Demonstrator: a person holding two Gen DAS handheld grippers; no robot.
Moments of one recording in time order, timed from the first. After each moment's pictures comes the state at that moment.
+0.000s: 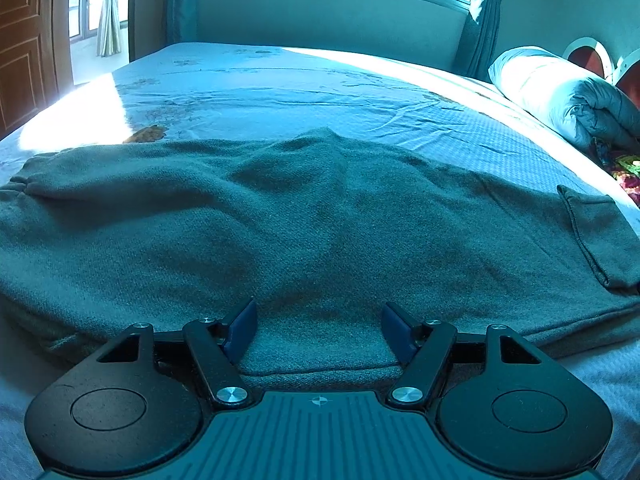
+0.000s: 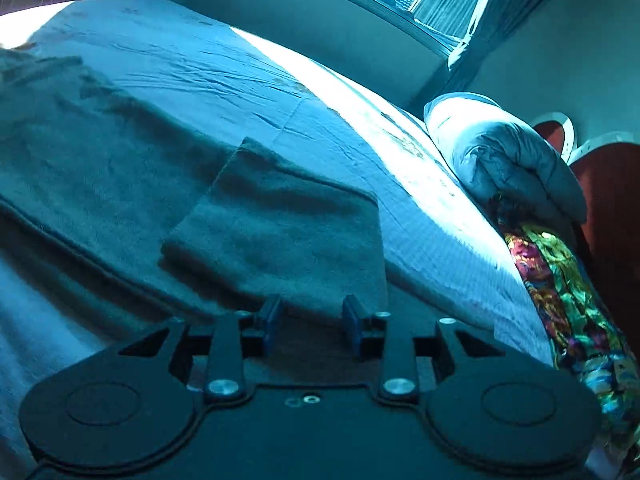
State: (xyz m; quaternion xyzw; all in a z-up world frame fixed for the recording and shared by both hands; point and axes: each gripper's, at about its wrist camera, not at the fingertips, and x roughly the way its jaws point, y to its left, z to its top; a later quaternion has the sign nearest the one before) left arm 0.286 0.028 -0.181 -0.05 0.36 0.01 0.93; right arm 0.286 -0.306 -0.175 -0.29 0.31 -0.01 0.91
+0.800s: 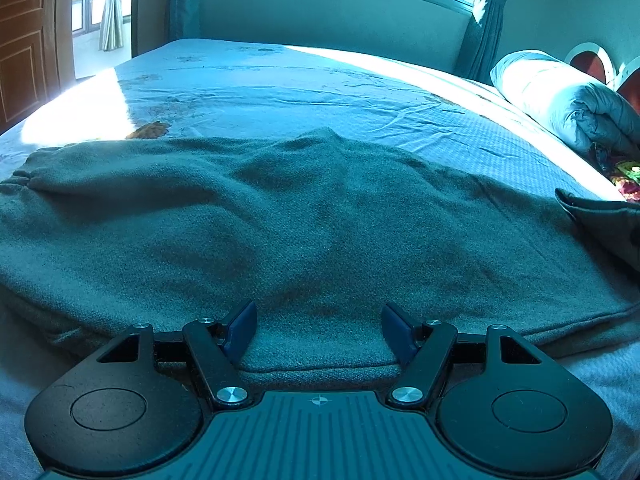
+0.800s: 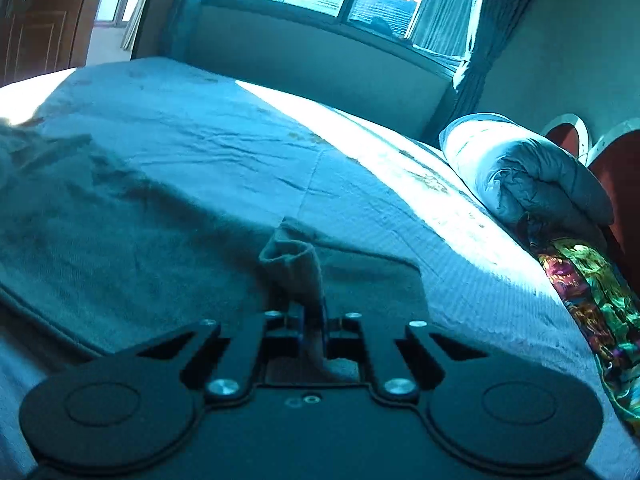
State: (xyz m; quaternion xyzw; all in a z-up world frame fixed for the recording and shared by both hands) left arm 0.284 0.032 -0.179 -0.06 0.36 0.01 0.93; right arm 0.297 -0.315 -0.124 -0.12 0.23 0.02 0.97
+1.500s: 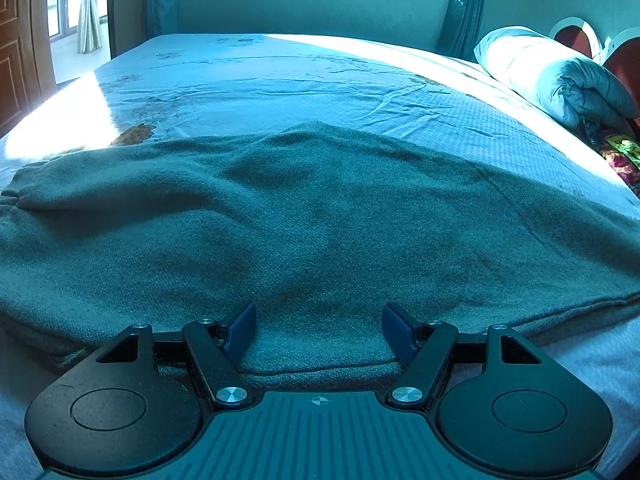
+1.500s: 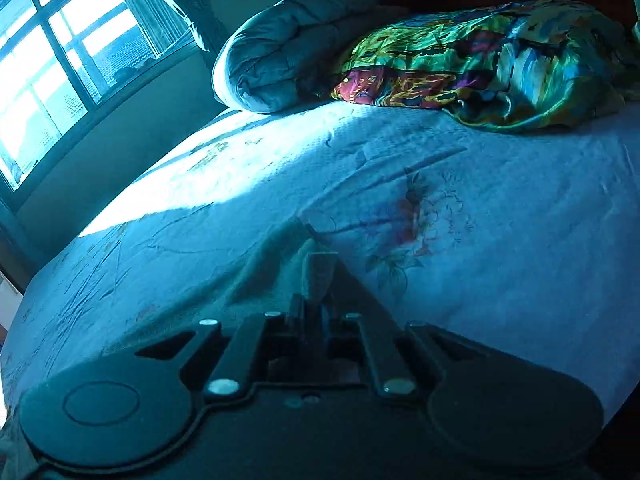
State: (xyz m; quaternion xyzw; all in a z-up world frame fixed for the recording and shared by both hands) left arm 0.292 0.035 -0.172 -0.03 0.39 -0.02 0.92; right arm 0.246 -0.566 -0.170 0.28 0.25 -0.13 0.92
